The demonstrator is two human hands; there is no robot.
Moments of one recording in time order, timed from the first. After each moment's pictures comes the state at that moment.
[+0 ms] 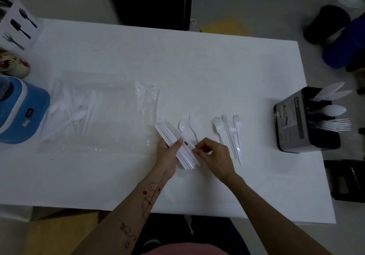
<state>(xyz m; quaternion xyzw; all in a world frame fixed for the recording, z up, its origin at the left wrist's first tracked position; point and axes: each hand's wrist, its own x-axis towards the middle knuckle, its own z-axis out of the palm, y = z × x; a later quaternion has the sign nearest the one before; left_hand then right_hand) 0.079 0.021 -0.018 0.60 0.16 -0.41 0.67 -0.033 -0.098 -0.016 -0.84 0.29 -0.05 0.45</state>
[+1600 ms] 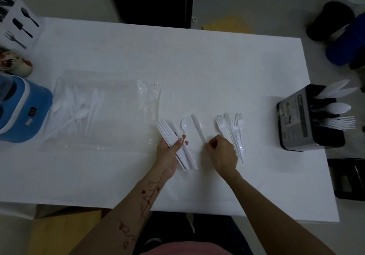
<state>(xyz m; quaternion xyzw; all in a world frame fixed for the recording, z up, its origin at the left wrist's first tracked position) 0.081 0.028 -0.019 0.55 0.17 -0.42 0.70 -0.024 -0.100 -0.024 -0.80 0.50 0.05 0.33</state>
